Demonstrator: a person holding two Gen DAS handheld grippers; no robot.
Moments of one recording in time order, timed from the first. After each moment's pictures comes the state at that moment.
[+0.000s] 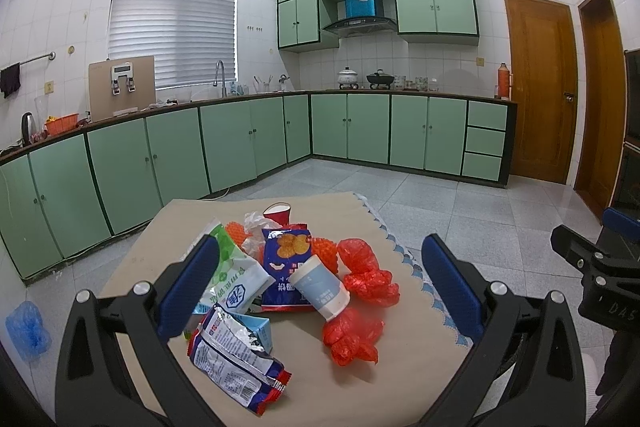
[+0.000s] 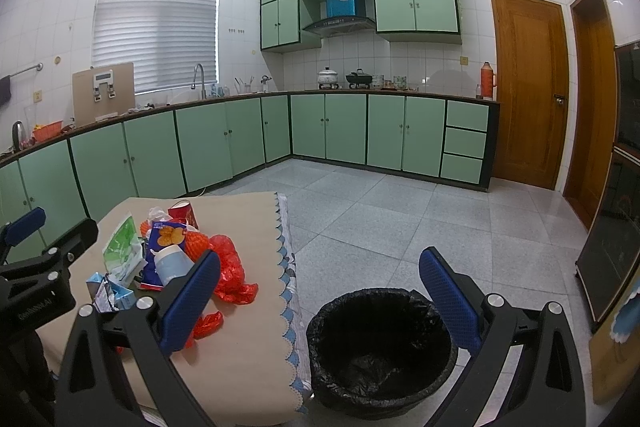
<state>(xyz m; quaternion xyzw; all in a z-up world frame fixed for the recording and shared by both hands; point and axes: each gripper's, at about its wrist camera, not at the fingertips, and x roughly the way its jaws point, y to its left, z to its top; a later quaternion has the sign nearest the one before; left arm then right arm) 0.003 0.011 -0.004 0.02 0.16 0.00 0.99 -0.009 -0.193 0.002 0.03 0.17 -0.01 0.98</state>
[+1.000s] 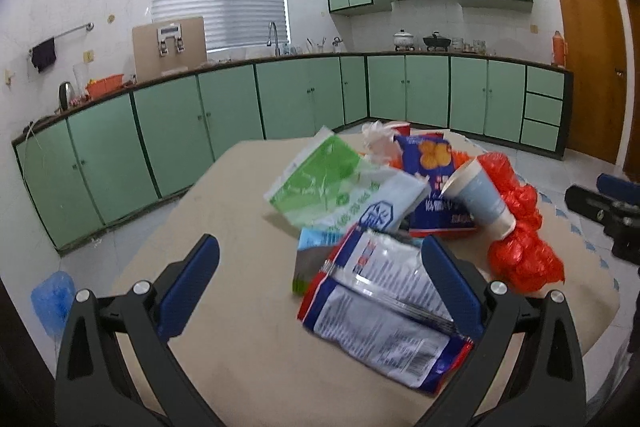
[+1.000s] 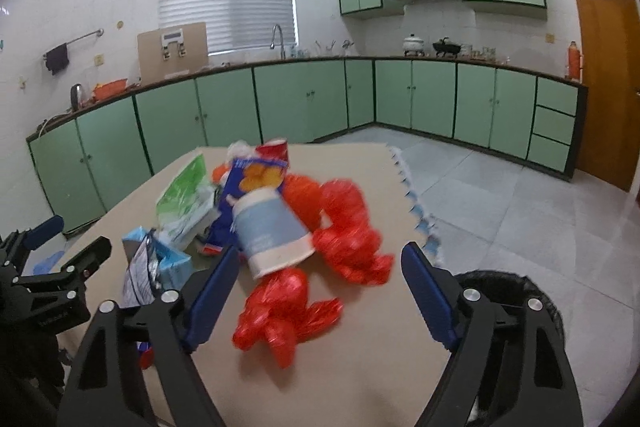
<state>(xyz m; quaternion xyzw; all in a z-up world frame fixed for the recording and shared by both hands) 0.030 0.139 -0.103 0.02 0.21 0.10 0.97 0.071 -0.072 -0.095 0.01 0.23 0.14 0.96</state>
